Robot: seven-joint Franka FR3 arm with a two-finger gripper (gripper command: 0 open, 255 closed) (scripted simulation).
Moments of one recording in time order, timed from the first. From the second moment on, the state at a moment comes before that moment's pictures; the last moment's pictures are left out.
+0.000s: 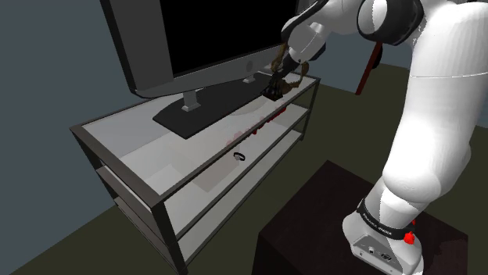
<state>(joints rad) -0.17 0.33 -0.38 -1.85 0.83 2.44 -1.17</state>
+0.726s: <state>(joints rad) -0.19 0.39 -0.34 -1.87 0.92 2.50 -1.26</state>
